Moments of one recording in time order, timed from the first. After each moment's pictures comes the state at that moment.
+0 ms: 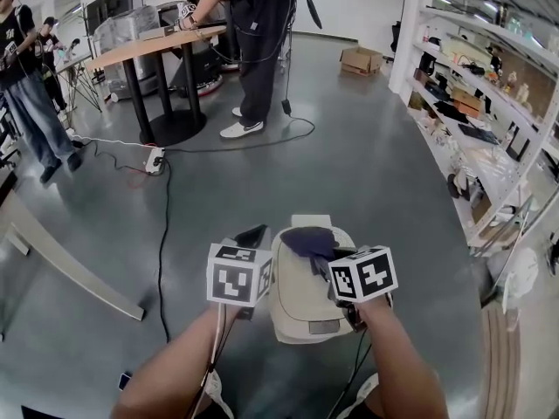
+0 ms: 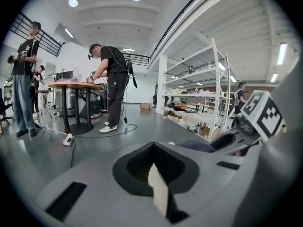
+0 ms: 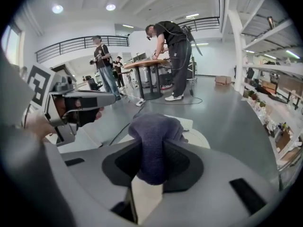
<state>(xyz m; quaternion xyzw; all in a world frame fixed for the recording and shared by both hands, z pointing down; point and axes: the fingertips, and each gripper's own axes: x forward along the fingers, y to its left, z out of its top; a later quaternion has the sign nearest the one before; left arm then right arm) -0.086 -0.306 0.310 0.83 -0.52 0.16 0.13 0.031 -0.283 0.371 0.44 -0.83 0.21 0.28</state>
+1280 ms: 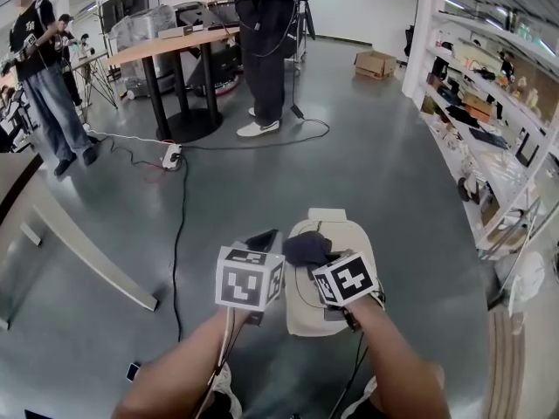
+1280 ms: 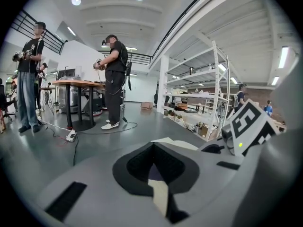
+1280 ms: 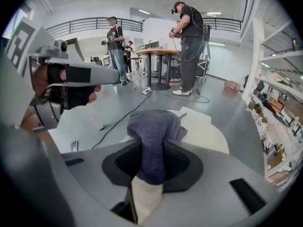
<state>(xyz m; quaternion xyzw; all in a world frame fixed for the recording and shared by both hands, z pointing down) -0.101 -0.256 0.303 0.82 -0.53 0.15 0.15 -0.014 -0.247 0.396 0.41 -0.82 0.15 0.38</state>
